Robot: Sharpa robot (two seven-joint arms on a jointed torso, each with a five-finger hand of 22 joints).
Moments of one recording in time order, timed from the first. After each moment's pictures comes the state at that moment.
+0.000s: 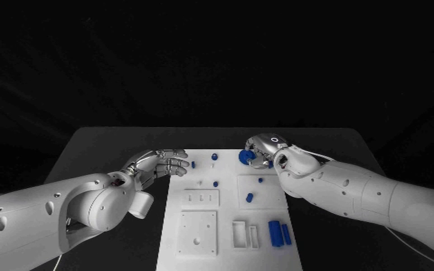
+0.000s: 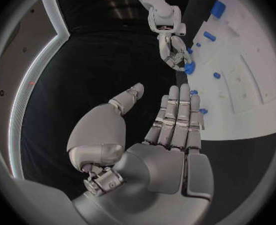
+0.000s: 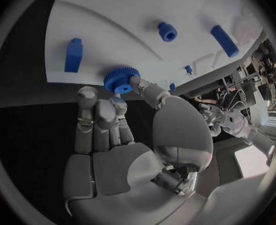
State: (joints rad) left arm 1.37 -0.85 -0.24 1.54 0.05 -0.23 0.23; left_hand 0.88 -0.11 0.68 -0.19 0.06 0.68 0.19 0.30 0.65 0.97 0.15 0.31 0.26 0.85 0.13 0.52 0.62 0.02 0.48 0.03 0.65 1.17; right arm 1.23 -0.57 -0.10 1.04 -1.65 -0.47 -0.20; right_hand 1.02 -0.18 0.77 -0.16 0.20 0.89 0.09 0.34 0.47 1.12 -0.02 1.15 1.17 1.30 -0.12 1.30 0.95 0.20 1.26 -0.06 0.89 1.31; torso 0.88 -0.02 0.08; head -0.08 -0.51
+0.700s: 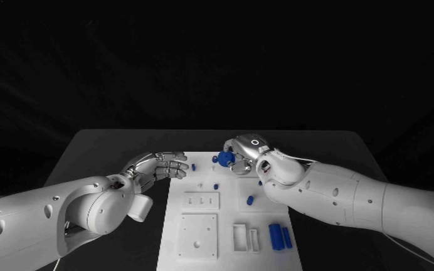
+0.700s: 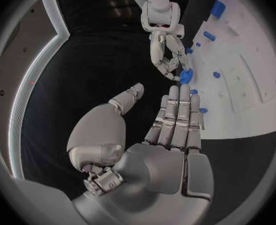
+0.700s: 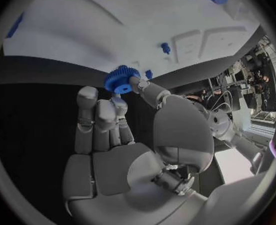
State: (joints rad) left arm 1.37 -0.86 -0.24 1.55 0.05 -0.23 0.23; left_hand 0.88 -0.11 0.67 -0.19 0.06 0.68 0.19 0.30 0.65 0.97 0.15 0.31 0.26 0.85 0.13 0.52 0.62 0.02 0.48 0.03 0.65 1.17; right arm 1.25 -0.53 -0.12 1.16 -1.79 -0.53 -0.24; right_hand 1.03 -0.21 0.81 -0.13 0.16 0.89 0.08 0.34 0.47 1.12 -0.02 1.15 1.16 1.30 -0.13 1.30 0.96 0.20 1.27 -0.07 0.90 1.31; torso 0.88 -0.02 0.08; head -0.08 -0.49
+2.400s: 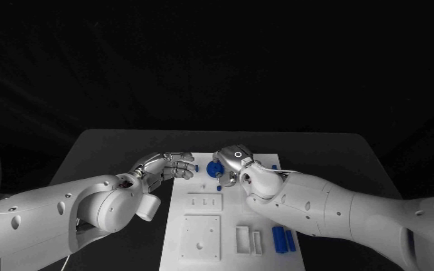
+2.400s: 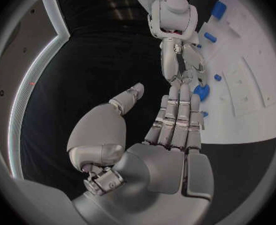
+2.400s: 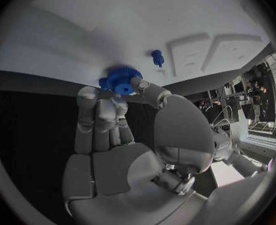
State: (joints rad) left arm 1.37 -0.83 -0.24 1.53 0.05 -0.23 0.23; left_hand 0.88 -0.11 0.67 -0.18 0.06 0.68 0.19 0.30 0.66 0.97 0.15 0.31 0.26 0.85 0.13 0.52 0.62 0.02 0.48 0.03 0.65 1.17; right arm 1.21 -0.36 -0.16 1.02 -1.87 -0.52 -0.31; right_hand 1.03 -0.23 0.83 -0.12 0.12 0.89 0.08 0.32 0.47 1.12 -0.02 1.14 1.16 1.30 -0.12 1.28 0.96 0.20 1.27 -0.07 0.90 1.31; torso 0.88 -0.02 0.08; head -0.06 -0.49
